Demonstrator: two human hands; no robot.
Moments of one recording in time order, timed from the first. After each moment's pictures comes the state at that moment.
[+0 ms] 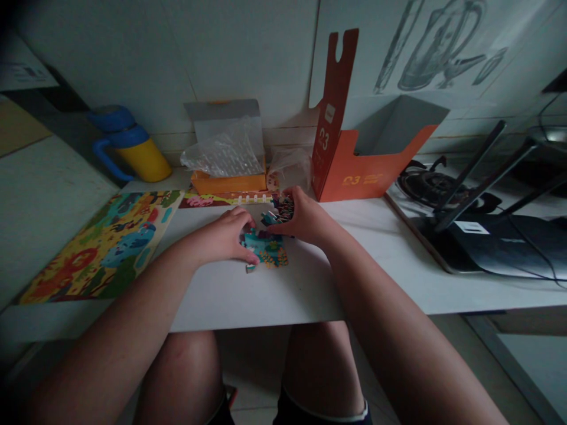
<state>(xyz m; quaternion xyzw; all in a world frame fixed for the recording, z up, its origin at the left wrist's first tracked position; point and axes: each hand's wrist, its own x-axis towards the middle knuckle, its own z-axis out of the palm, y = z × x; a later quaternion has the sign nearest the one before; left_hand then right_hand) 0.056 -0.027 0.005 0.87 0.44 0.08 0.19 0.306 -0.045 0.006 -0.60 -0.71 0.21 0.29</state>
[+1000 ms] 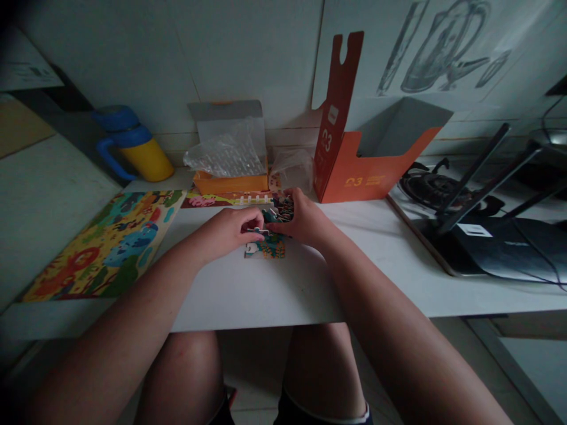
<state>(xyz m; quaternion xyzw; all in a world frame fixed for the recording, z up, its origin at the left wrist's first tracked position) 0.062 -0.025 0.008 0.87 0.36 0.20 0.26 0.304 -0.039 -0.004 -0.59 -0.72 0.20 0.30</state>
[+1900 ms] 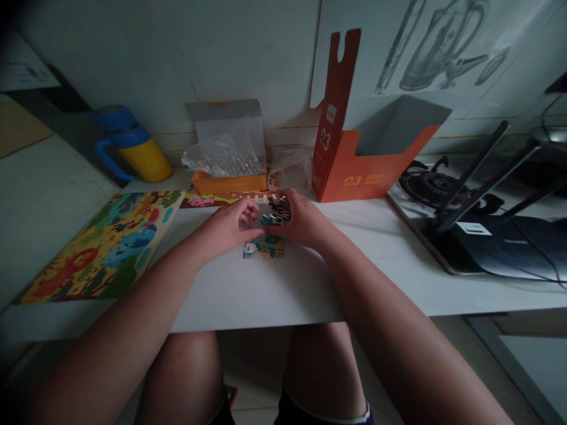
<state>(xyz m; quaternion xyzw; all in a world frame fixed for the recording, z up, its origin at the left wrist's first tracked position) 0.063 -0.022 -0.003 0.82 0.42 0.27 0.28 0.303 -0.039 -0.006 -0.54 -0.76 0.18 0.32</state>
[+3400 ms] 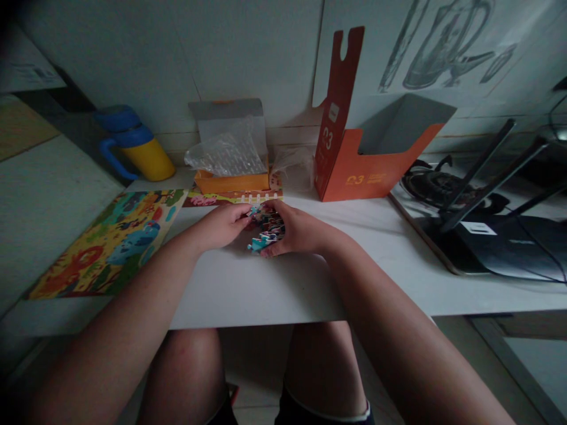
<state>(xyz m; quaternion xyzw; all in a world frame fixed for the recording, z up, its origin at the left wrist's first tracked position) 0.053 -0.006 0.000 0.85 0.42 0.18 0.27 0.302 -0.052 0.006 -0.44 -0.82 0.29 0.23</state>
